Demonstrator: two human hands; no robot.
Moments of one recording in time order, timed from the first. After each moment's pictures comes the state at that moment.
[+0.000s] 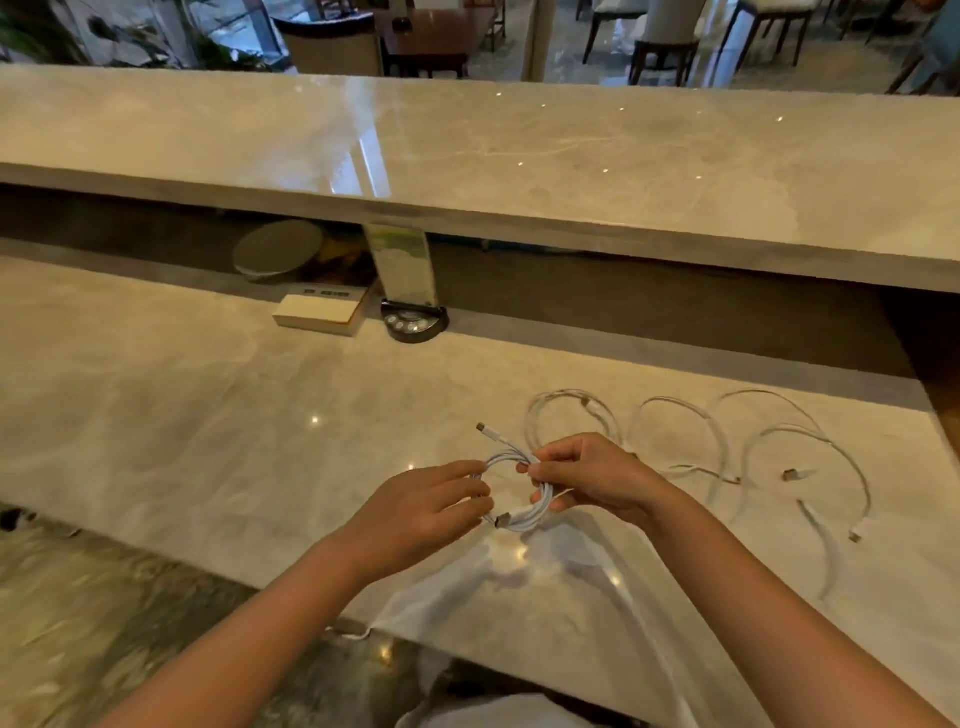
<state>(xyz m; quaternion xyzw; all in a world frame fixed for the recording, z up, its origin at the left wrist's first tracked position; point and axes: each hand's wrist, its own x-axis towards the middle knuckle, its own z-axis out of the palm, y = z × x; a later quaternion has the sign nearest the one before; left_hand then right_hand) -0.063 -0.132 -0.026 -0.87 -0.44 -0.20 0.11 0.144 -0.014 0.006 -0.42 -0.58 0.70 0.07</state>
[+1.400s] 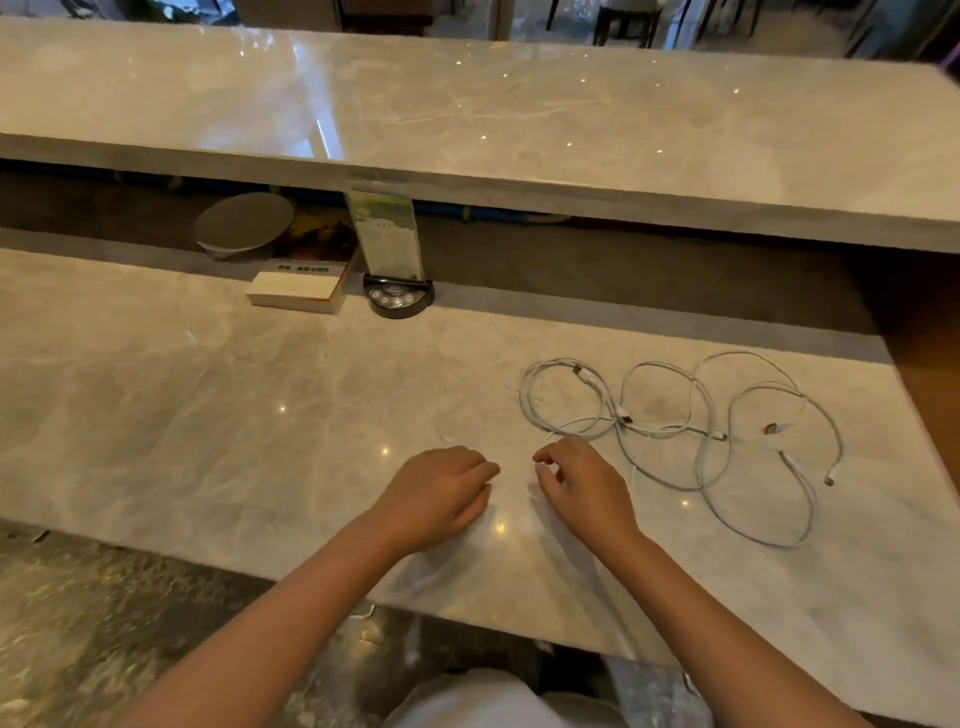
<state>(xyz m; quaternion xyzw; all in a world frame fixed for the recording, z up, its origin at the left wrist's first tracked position) -0.057 -0.127 -0.050 -0.84 -0.52 -0.15 -0.01 0.140 -0.070 -0.059 -0.52 -0.80 0.25 0.19</state>
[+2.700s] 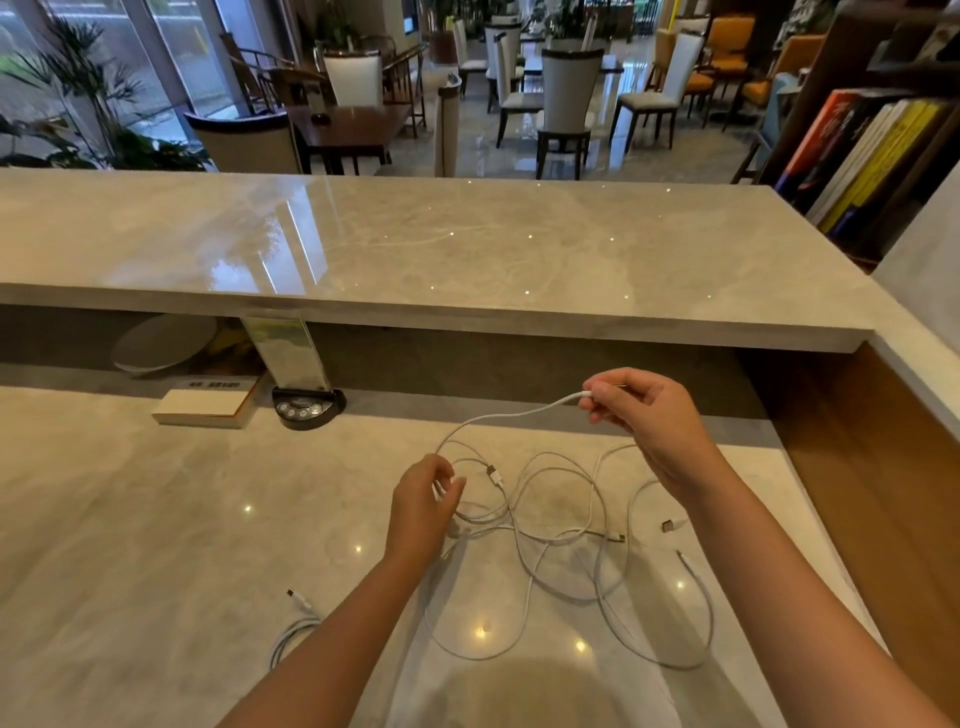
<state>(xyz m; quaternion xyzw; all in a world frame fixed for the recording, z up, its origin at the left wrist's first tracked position) 0.055 0.001 -0.037 -0.50 -0.73 -0.42 -0.20 0.273 0.064 0.099 -0.44 -0.58 0.54 0.43</state>
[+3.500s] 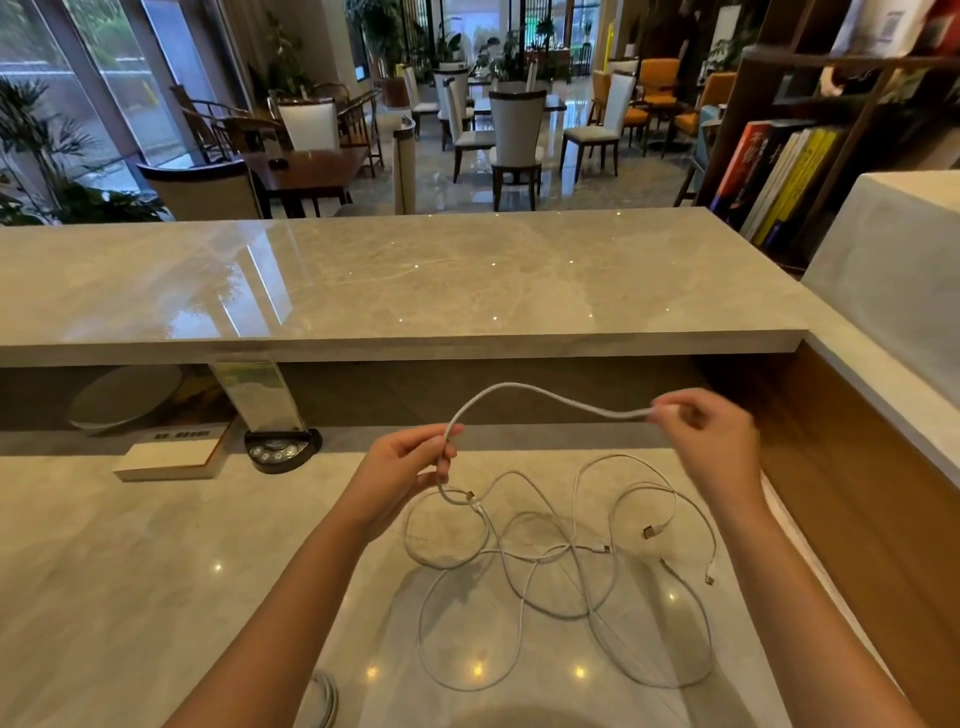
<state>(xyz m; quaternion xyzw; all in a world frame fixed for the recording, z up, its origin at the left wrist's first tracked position) 0.036 0.015 0.064 -0.44 -0.52 -0.48 -0.56 0.323 0.050 0.088 -0.63 -0.56 0.26 0.46</state>
